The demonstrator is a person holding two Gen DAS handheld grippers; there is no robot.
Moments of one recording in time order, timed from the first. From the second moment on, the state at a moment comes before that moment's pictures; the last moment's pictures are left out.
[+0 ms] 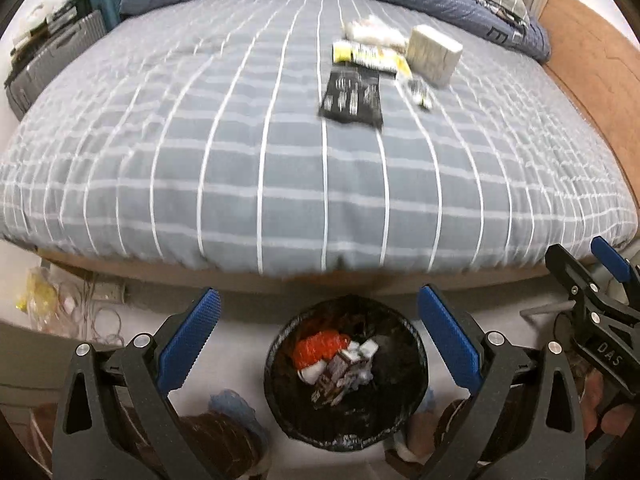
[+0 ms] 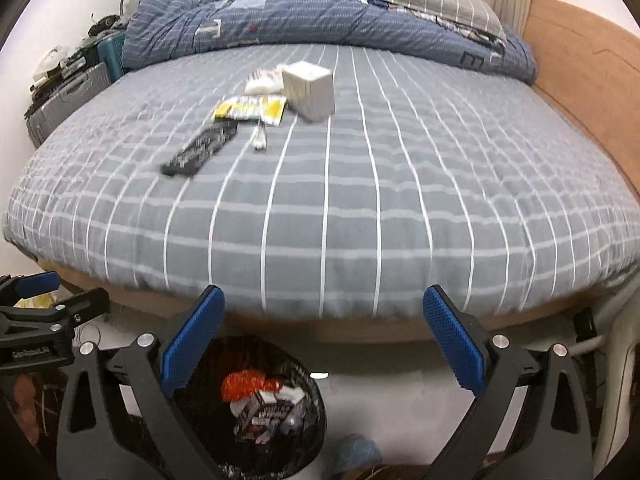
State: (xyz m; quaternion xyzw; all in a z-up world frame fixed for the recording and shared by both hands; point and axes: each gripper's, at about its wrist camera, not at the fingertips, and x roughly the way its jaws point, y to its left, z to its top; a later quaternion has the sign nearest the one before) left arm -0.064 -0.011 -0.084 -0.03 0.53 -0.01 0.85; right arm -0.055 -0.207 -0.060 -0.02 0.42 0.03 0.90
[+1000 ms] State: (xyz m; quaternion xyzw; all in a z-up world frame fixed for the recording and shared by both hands) left arm 0.111 -0.032 -0.083 -0.01 0.53 -0.02 0.85; right arm 0.159 -0.192 -0.040 -0.03 0.39 0.07 0.92
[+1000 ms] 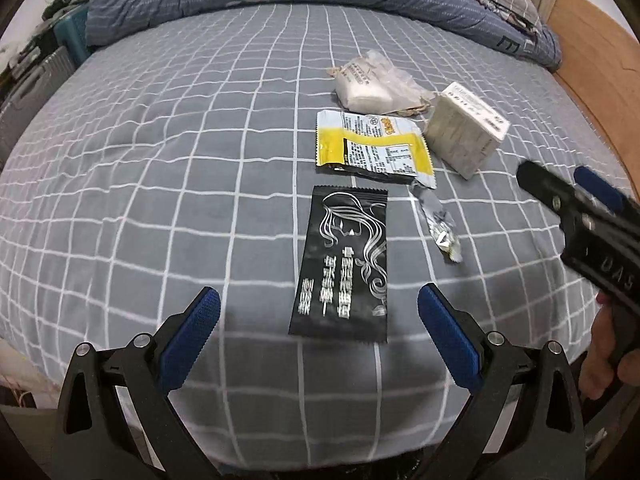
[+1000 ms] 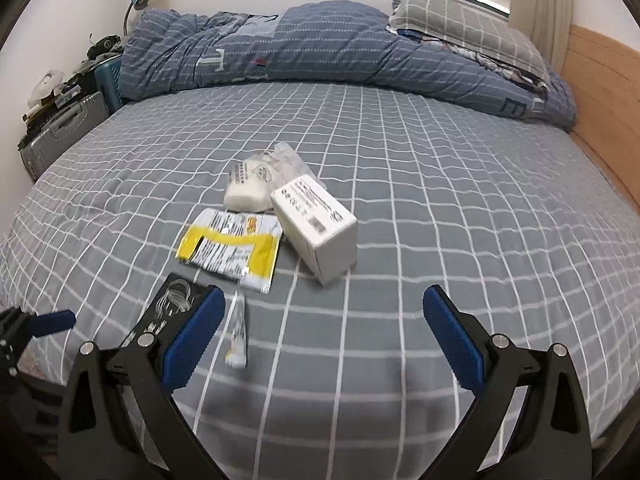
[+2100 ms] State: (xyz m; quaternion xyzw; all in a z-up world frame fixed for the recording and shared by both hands) left arm 0.156 -0.047 -0.128 -0.02 0.56 -0.05 0.83; right arm 0.224 -0.172 -0.078 -0.03 0.41 0.08 0.91
